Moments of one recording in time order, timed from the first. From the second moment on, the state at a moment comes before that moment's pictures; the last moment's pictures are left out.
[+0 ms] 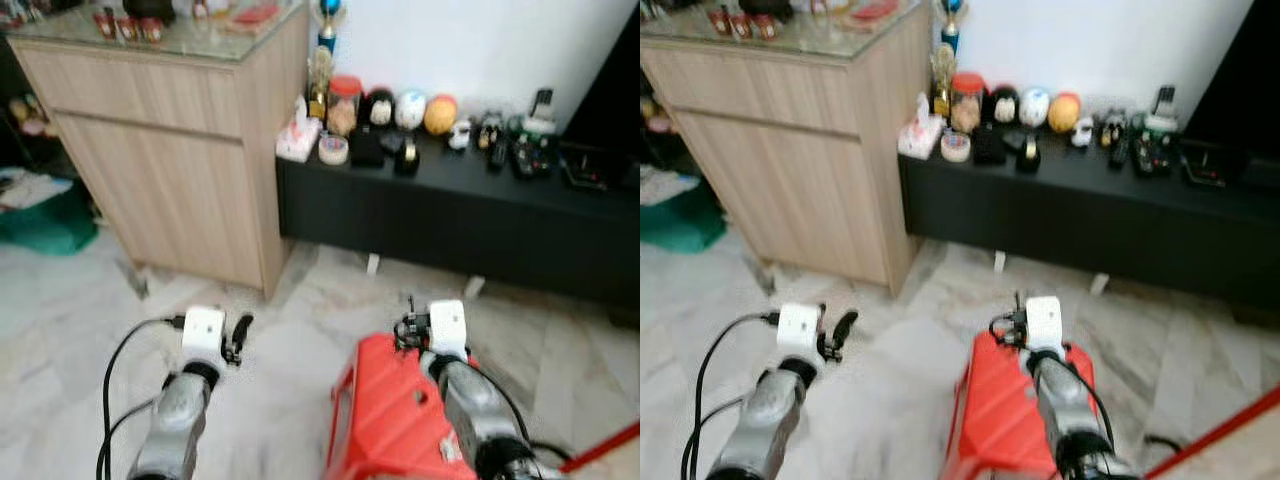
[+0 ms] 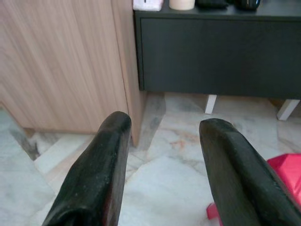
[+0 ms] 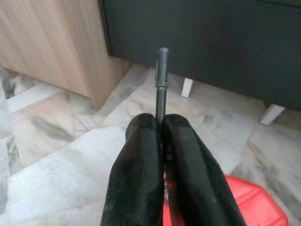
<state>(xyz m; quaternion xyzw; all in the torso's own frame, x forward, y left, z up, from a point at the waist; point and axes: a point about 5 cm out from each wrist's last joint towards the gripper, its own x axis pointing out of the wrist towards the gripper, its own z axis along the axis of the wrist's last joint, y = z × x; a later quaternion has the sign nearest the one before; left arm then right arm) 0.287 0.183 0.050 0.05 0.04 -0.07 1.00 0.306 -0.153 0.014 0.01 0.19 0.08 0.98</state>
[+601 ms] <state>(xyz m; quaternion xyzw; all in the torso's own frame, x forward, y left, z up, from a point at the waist) 0.289 0.175 0.087 0.12 0.01 -0.27 0.95 0.311 -0.152 0.028 -0.11 0.23 0.30 0.92</state>
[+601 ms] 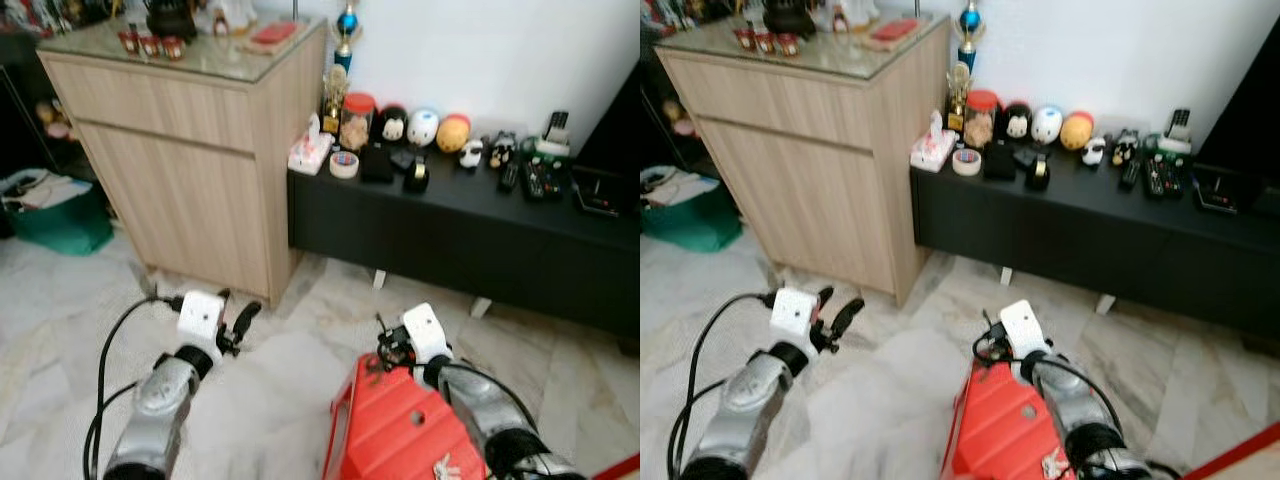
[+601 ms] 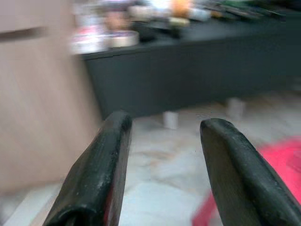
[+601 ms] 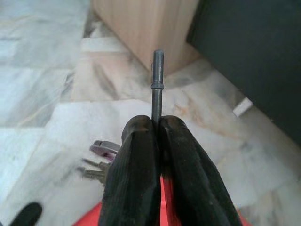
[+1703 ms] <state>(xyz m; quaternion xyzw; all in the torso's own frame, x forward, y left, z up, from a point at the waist) 0.291 0.143 0.116 0.31 0.03 -0.56 0.77 0.310 -0.108 0.076 -0.27 0.19 0.61 0.72</state>
